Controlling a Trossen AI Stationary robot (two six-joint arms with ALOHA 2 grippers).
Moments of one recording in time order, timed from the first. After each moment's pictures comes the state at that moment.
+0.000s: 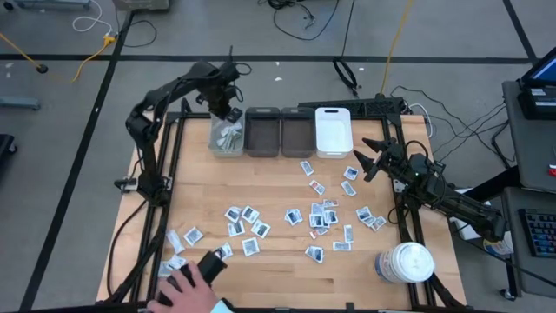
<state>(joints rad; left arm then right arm) 0.94 1.94 1.68 -1.30 0.07 -0.04 -0.50 0.02 0.01 0.07 0.10 0.17</state>
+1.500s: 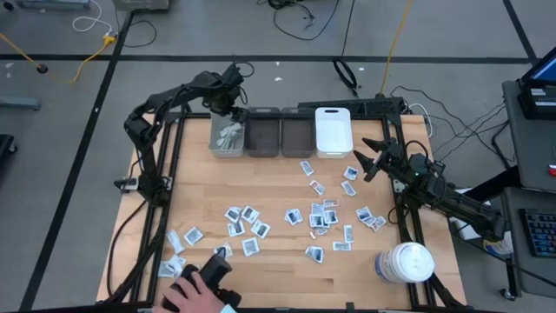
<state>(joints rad) 0.90 1.91 1.52 -0.97 0.00 -0.19 -0.50 0.02 0.01 0.07 0.10 0.17</state>
